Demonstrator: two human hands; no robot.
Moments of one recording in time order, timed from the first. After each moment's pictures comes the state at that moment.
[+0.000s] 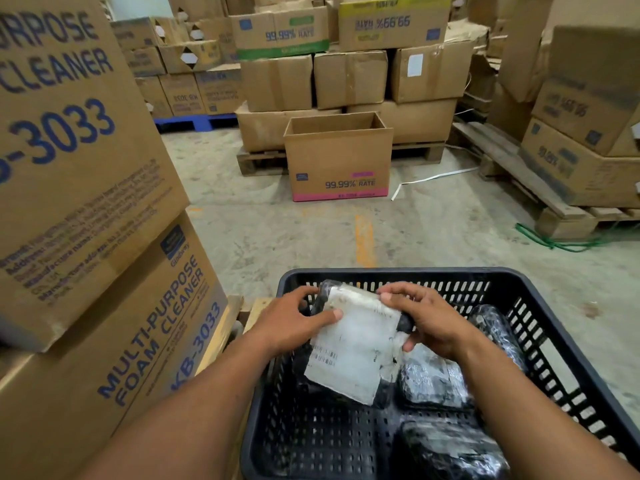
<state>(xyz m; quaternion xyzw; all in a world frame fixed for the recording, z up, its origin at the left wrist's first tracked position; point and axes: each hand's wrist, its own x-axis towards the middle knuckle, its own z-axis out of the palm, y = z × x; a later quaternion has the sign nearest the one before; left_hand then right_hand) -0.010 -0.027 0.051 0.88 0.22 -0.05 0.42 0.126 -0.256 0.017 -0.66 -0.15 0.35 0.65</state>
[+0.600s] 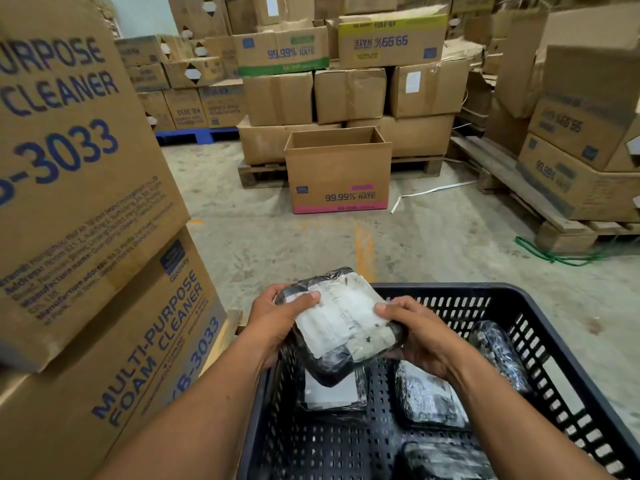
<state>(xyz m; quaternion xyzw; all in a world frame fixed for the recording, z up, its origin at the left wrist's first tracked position) 0.007 -0.023 0.054 0.60 0.33 0.13 0.72 0.124 -0.236 0.016 -0.57 -0.06 0.38 0.72</state>
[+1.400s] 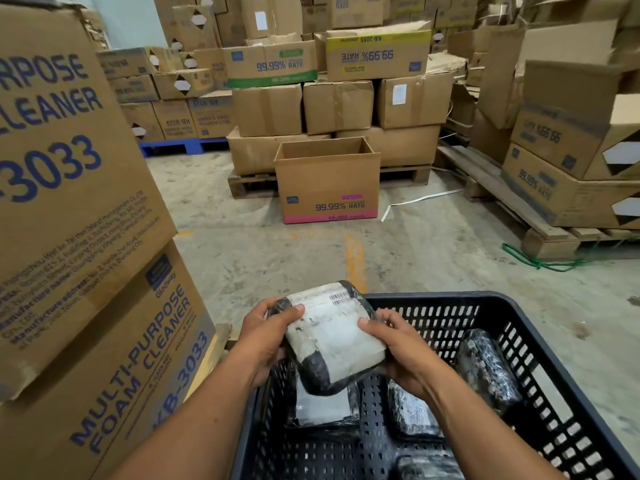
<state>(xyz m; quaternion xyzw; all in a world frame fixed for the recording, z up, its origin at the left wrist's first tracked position) 0.010 -0.024 0.056 0.55 0.35 0.11 0.75 0.116 -0.227 -0.001 -0.57 -0.02 0.36 0.74</state>
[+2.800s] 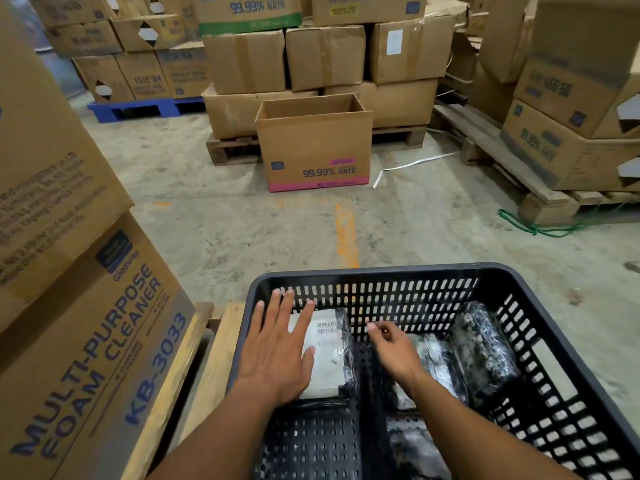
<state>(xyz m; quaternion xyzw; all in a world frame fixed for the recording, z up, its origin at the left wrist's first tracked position) 0.012 -0.042 -0.027 0.99 0.11 -0.04 -0.01 0.131 -0.230 -0.099 -0.83 -0.01 0.23 0.50</state>
